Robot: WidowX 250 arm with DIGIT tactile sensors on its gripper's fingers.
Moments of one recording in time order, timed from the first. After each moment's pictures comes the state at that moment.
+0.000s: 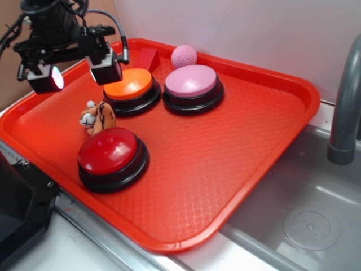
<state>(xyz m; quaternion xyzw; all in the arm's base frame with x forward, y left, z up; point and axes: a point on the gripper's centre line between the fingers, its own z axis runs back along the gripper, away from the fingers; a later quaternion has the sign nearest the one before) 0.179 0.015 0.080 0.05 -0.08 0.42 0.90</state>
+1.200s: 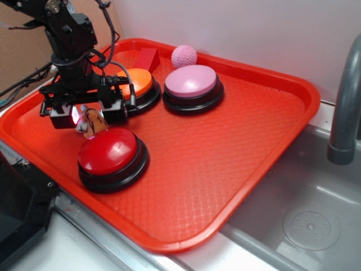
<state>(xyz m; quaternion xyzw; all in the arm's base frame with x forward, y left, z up) 0.182 0.031 0.029 0.04 -0.06 0.42 0.90</state>
